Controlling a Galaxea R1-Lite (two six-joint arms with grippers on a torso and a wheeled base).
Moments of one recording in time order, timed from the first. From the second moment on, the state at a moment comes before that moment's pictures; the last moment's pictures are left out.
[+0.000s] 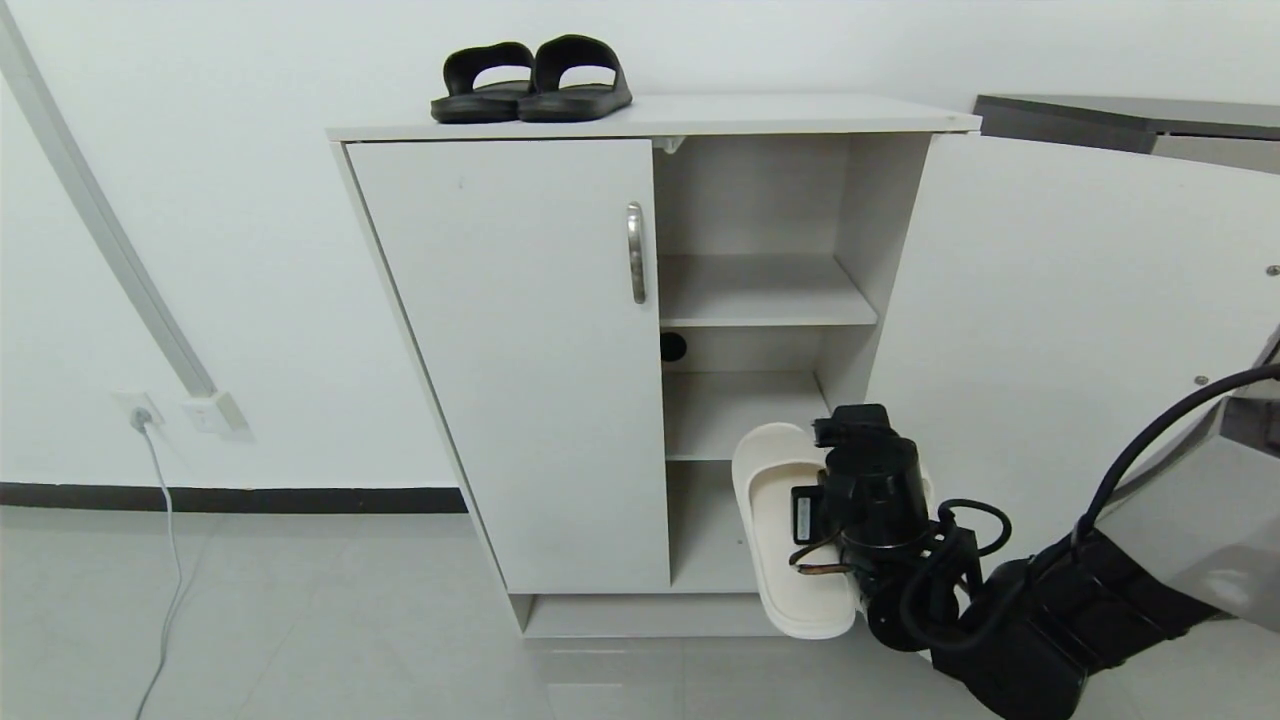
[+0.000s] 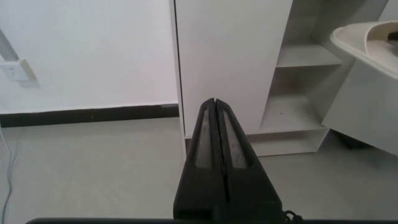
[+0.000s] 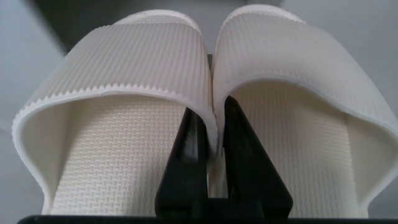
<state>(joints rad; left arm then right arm) 0.00 0.00 0.00 0.00 -0.04 0.02 0.74 2.06 -0.83 -0.90 -0.72 0.21</state>
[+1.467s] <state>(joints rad) 0.00 0.00 0.00 0.00 -0.04 0.02 0.74 2.27 -1.00 -0.95 -0.67 0.24</state>
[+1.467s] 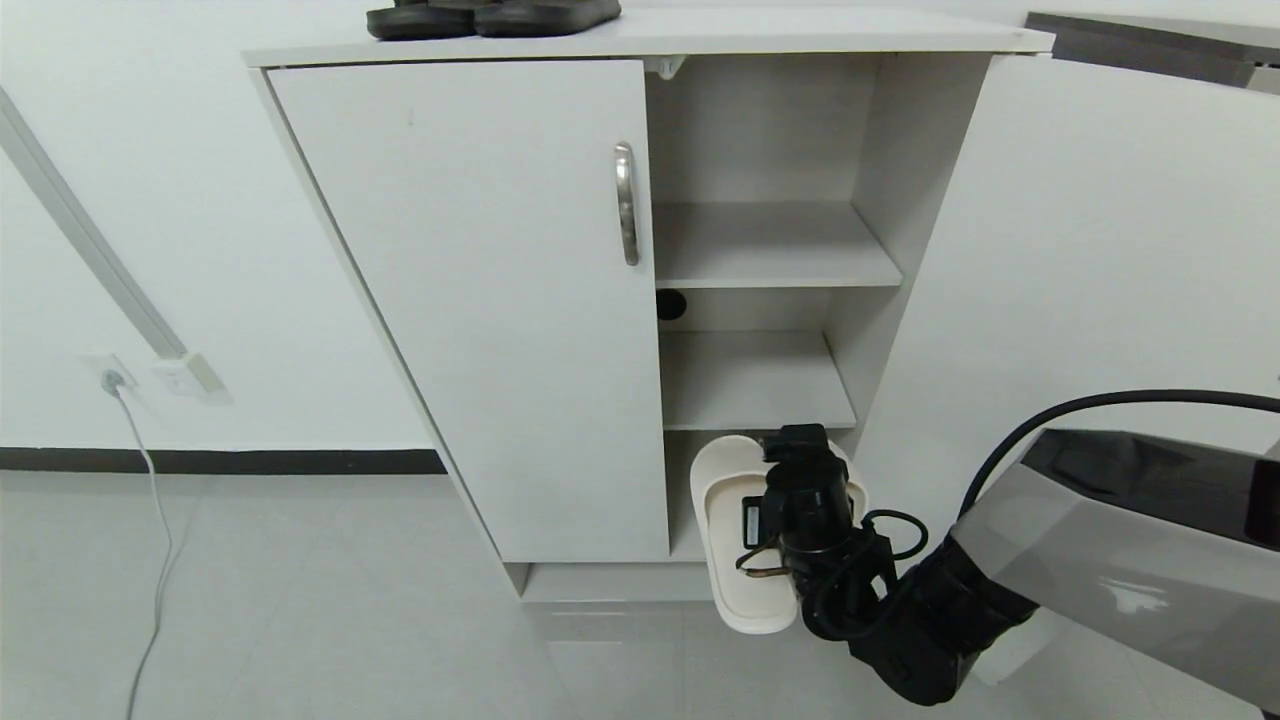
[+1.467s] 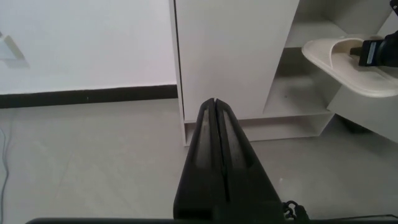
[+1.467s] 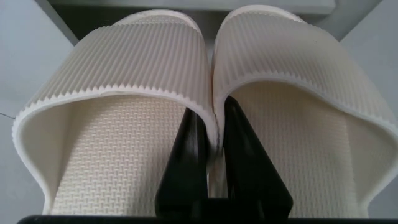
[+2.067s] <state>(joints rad) 0.00 0.00 0.00 0.00 -0.03 0.02 0.74 2.27 -0.97 -1.18 -0.71 0.14</state>
